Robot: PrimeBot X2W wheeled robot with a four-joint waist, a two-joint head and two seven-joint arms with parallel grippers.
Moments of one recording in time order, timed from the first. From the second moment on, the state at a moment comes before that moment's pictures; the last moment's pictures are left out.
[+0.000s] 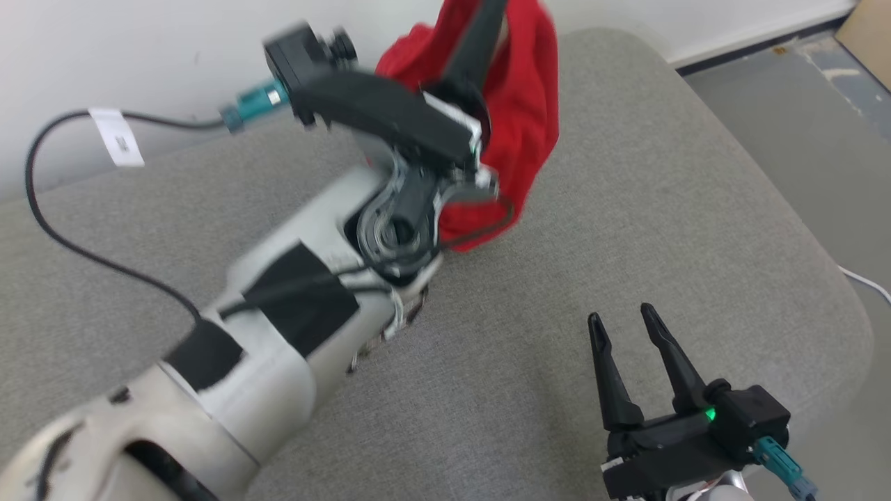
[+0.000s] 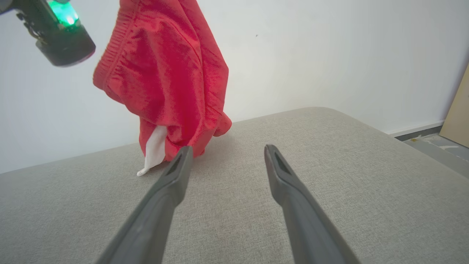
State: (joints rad) left arm -1.29 0.05 -0.98 0.44 -1.96 -0.07 -0.26; right arm -0.14 -0.09 0.32 0.04 0.20 0.13 -0.26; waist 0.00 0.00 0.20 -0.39
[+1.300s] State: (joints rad) left arm -0.85 0.28 -1.26 0.30 -1.74 -0.13 -0.26; right arm -0.09 -0.11 0.28 0.02 0.20 0.13 -0.26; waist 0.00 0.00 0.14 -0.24
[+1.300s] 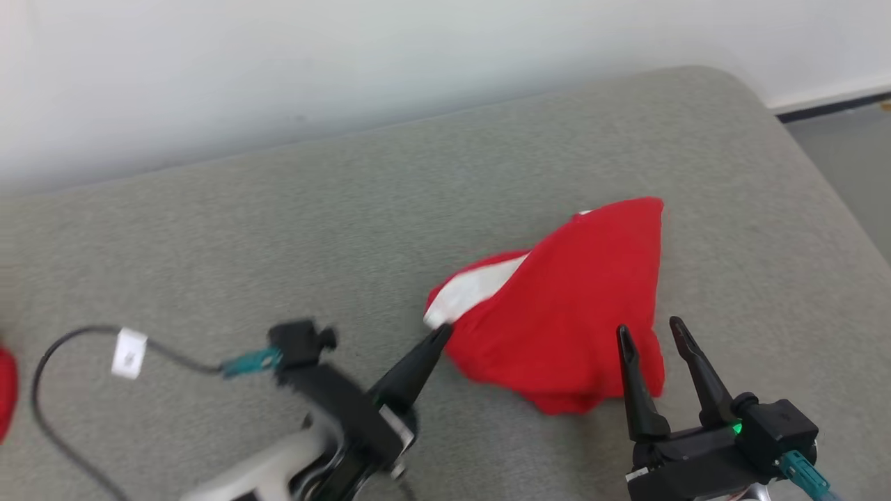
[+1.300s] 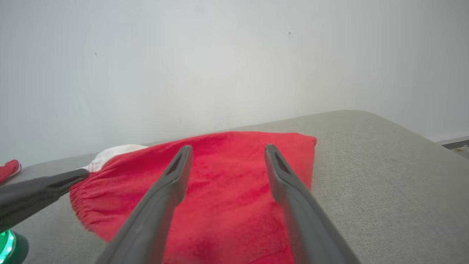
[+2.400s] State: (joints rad) left arm -0.28 0.44 -0.63 0.21 -1.11 0.09 -0.26; right arm -0.05 -0.16 0.30 0.05 0.25 0.13 -0.26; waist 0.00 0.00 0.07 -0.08
